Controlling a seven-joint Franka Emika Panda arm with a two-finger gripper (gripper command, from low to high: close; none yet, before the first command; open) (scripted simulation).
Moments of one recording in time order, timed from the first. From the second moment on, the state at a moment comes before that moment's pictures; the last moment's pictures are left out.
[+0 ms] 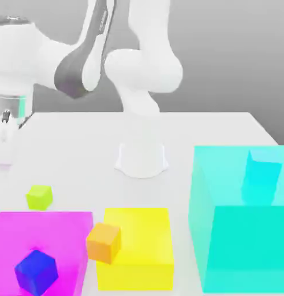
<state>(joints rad) -0.69 -0.16 -0.10 -2.74 -0.25 2.73 1.59</state>
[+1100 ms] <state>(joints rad) -0.88 0.26 -0.03 -2.82 0.17 3.08 1.47</state>
